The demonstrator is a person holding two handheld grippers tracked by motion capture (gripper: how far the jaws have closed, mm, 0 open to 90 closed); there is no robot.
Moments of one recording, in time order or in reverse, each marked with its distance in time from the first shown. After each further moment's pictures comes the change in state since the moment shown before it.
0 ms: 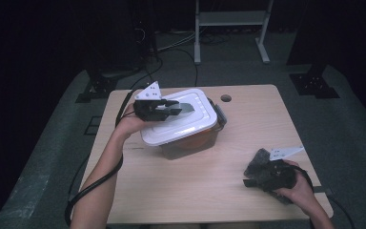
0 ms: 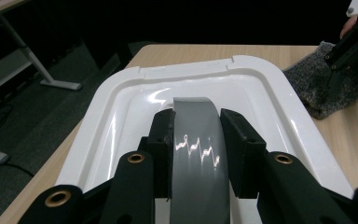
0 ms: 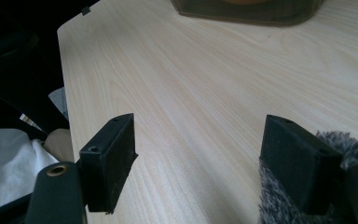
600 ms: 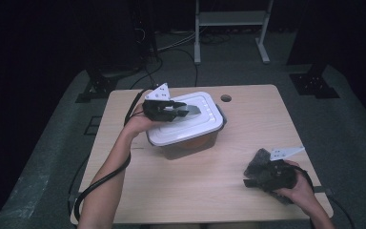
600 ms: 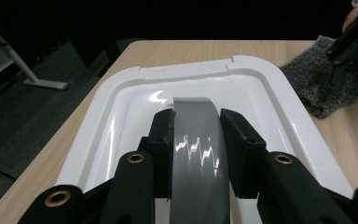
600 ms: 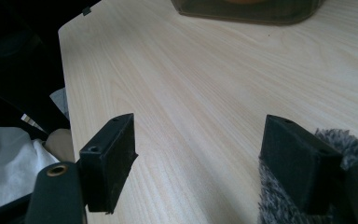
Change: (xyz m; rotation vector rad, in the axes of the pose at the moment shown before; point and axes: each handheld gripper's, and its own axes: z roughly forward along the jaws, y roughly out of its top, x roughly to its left) left arm 0.004 -0.002 0.028 0.013 -0.045 0.006; right arm -0.001 -0.001 -0.001 -0.001 0.004 0.003
